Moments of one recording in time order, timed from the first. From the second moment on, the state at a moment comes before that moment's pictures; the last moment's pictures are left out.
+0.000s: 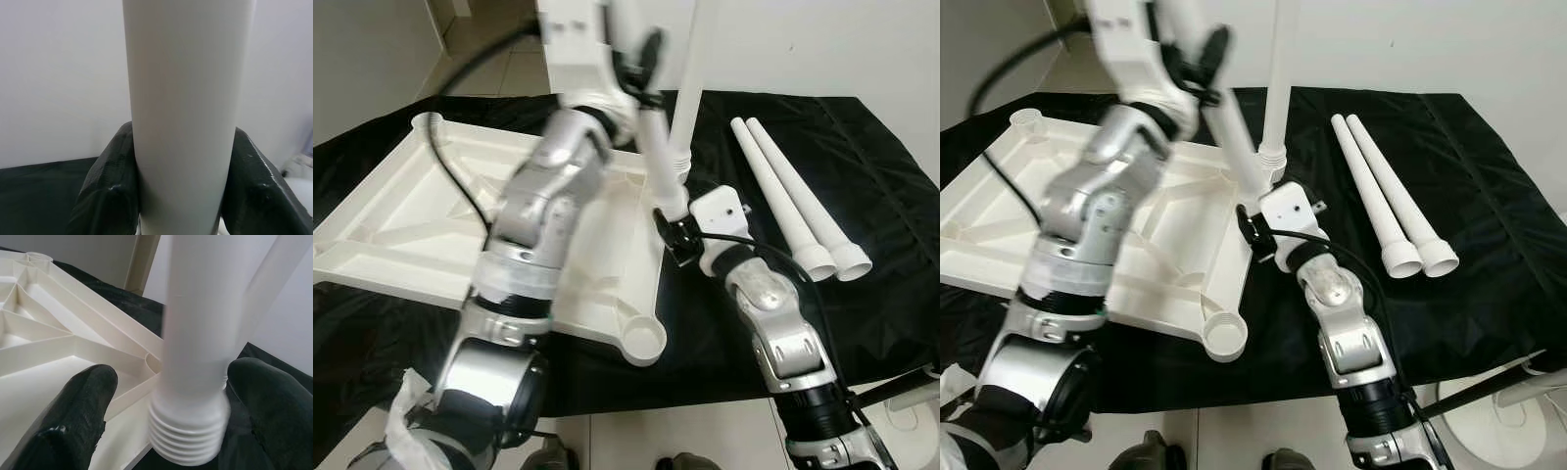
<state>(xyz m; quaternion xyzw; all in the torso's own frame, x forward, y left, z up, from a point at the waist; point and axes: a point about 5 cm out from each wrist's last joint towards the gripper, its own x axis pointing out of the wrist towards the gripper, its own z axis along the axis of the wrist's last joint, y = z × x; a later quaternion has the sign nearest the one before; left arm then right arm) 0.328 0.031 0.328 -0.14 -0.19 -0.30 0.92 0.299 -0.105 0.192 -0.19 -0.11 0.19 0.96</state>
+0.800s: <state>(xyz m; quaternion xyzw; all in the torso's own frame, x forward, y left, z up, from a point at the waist) 0.313 0.007 0.334 -0.15 -0.21 -0.32 0.91 0.326 -0.112 0.198 -0.21 -0.11 0.12 0.96</state>
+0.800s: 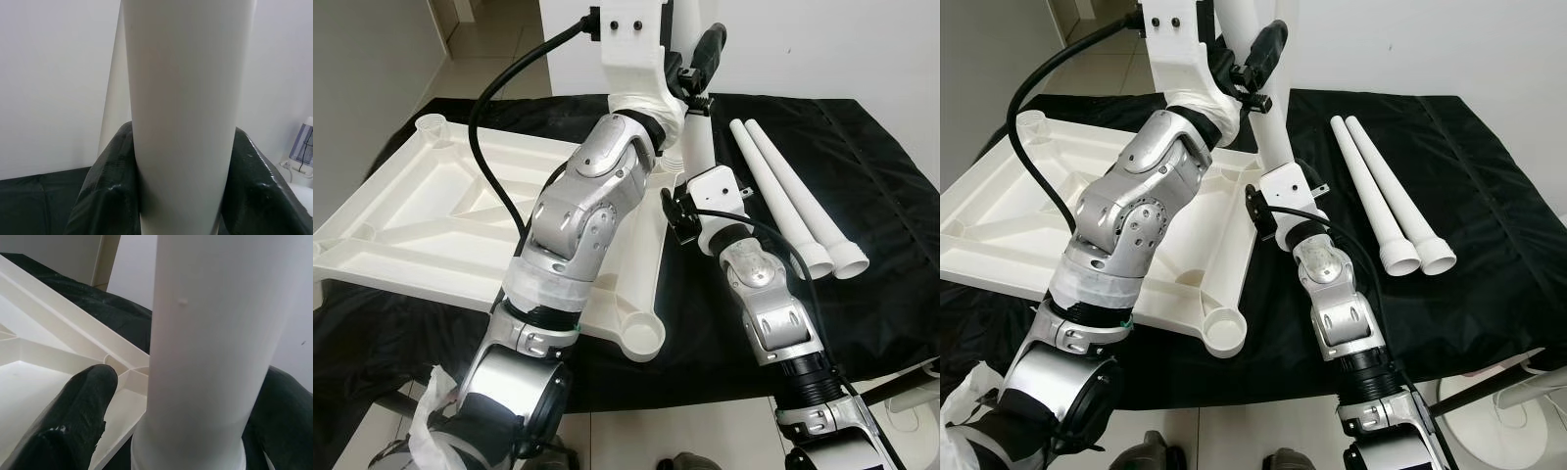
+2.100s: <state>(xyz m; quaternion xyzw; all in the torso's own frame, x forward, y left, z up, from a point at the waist) 0.304 0.000 0.340 -0.15 -0.23 -0.33 0.90 0.339 -0.117 0.215 -0.21 -0.15 0.08 0.96</state>
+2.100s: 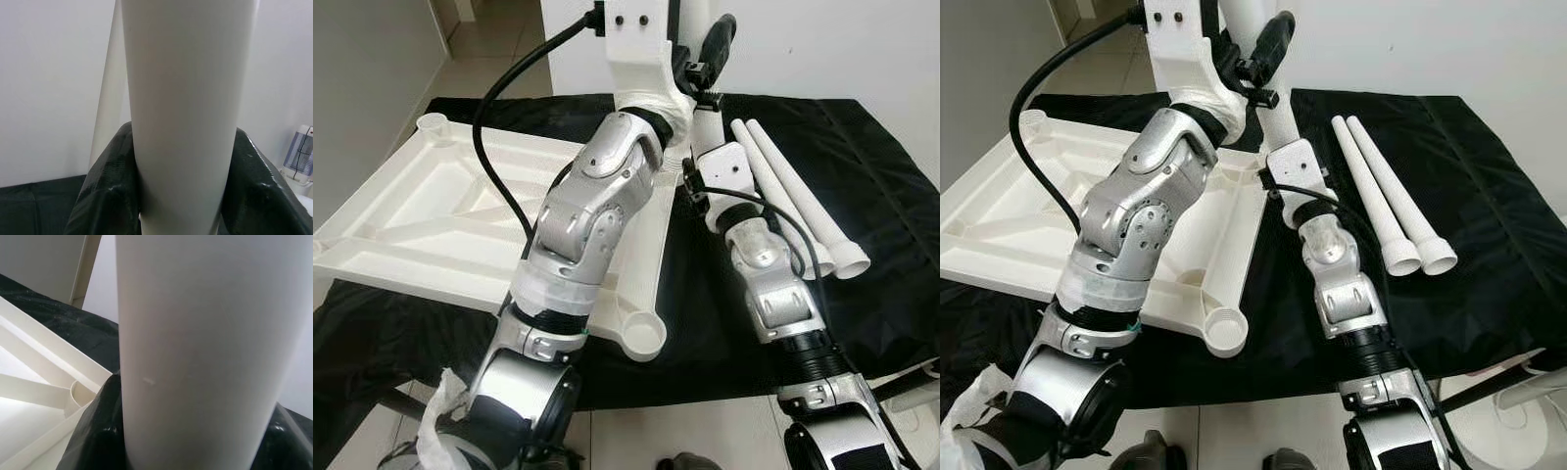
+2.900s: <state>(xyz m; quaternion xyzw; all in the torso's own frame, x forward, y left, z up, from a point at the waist) 0.298 0.003 0.348 -0.17 -0.25 -0.34 0.89 0.344 -0.119 0.210 -0.07 -0.12 0.03 0.99</state>
